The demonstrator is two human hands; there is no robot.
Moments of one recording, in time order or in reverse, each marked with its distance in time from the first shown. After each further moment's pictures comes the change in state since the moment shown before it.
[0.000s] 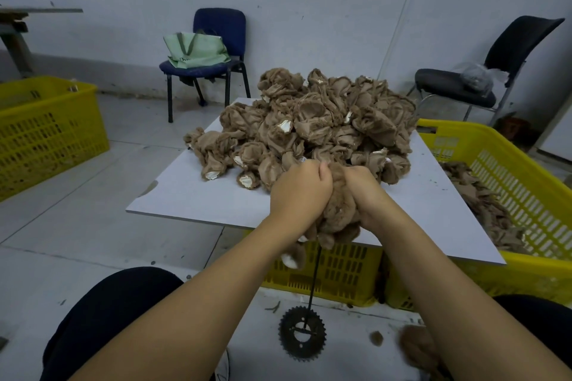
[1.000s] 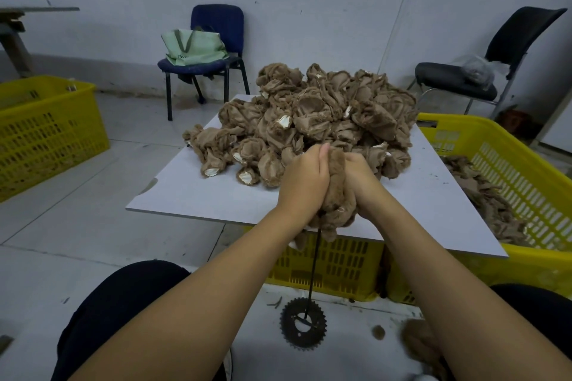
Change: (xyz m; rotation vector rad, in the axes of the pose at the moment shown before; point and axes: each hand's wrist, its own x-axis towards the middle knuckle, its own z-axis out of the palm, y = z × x) left_hand 0.011 -0.002 0.014 -0.302 0.136 0.154; right_hand 0.018 0.006 0.000 0.009 -0.079 -0.185
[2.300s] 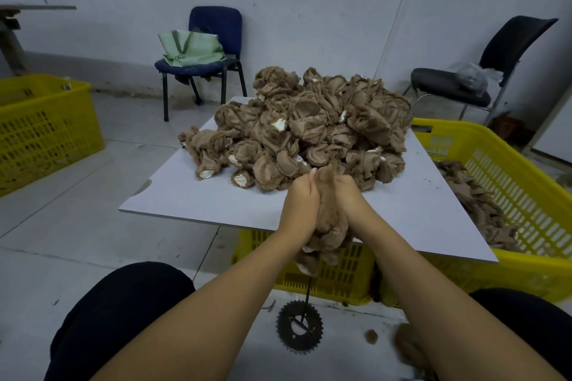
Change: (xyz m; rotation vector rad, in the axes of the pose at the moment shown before) left_hand -0.027 -0.014 0.024 -0.325 -0.047 -0.355; right_hand -0.005 0.027 0.007 -0.199 0.095 0.056
